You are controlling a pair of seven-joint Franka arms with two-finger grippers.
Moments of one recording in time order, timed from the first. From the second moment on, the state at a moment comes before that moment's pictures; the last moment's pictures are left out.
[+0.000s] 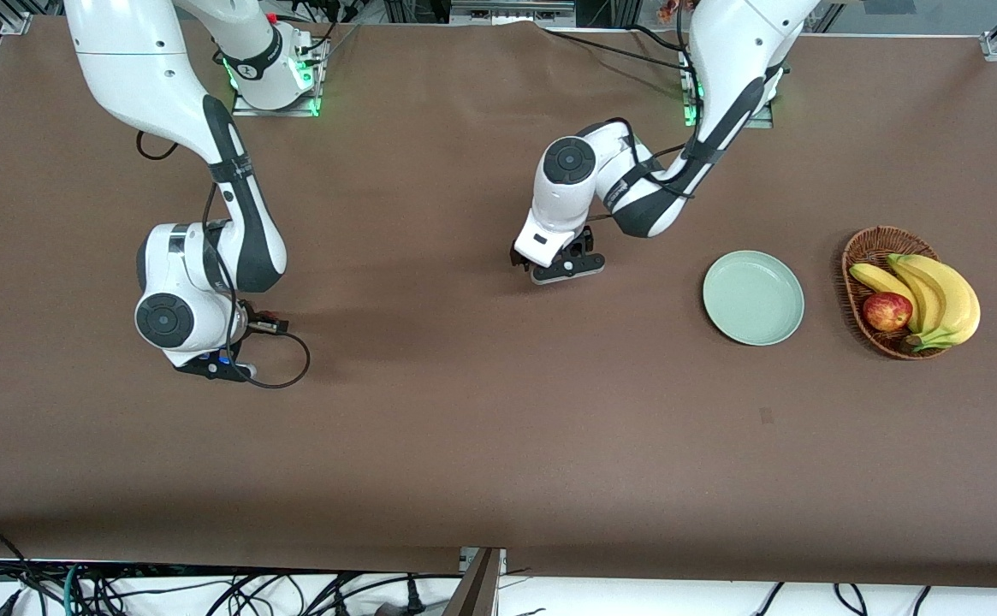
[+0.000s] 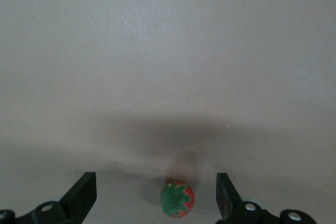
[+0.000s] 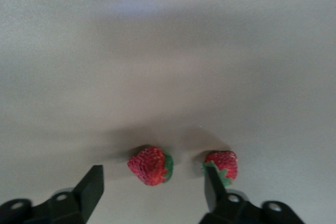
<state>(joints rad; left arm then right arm) -0.31 0.58 -0.48 -1.94 0.35 2.44 -1.26 0.43 0.63 -0.31 -1.76 0.11 2.08 0.25</state>
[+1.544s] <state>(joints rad) -0.30 0.62 -0.46 -1.92 0.36 2.45 -1.37 0.43 0.60 -0.28 -1.85 0.18 2.19 0.22</state>
